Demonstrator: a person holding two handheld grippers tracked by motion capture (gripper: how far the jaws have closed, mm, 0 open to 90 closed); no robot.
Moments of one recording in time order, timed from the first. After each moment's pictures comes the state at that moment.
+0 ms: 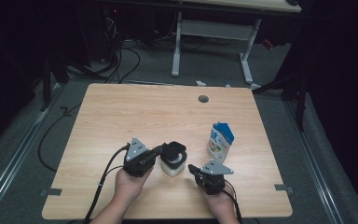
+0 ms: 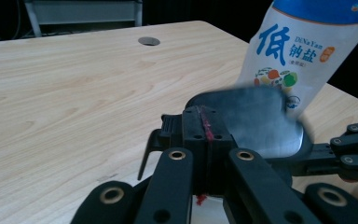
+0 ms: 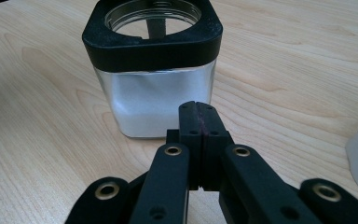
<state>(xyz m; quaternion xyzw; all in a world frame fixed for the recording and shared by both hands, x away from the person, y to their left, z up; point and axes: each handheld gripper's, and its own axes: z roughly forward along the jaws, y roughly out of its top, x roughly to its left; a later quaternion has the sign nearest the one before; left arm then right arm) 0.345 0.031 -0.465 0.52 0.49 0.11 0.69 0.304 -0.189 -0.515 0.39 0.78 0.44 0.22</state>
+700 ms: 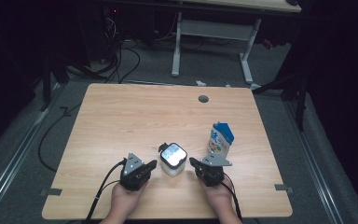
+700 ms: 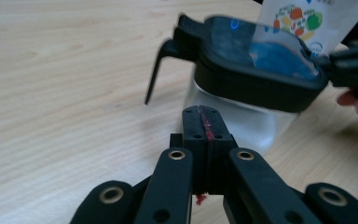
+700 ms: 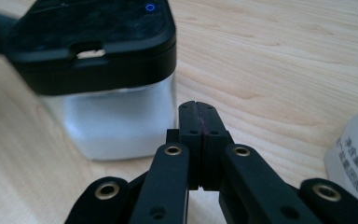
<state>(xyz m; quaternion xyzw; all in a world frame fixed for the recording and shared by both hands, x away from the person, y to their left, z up) 0.323 0.042 -0.513 0.53 0.52 0.11 0.66 0.330 -0.190 -0.518 0.41 0.77 0.43 0.23</state>
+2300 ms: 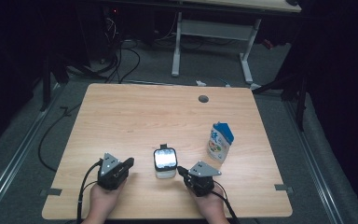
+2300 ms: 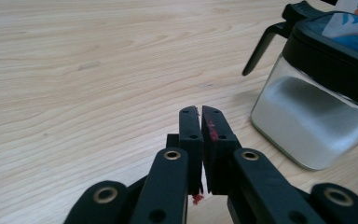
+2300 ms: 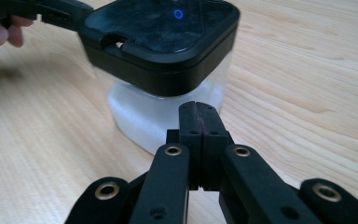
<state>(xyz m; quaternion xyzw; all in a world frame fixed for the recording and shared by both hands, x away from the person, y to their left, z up) 0.334 0.115 -0.520 0.51 0.54 0.18 0.64 0.301 -0.154 -0.515 0.36 0.79 0.45 0.21</state>
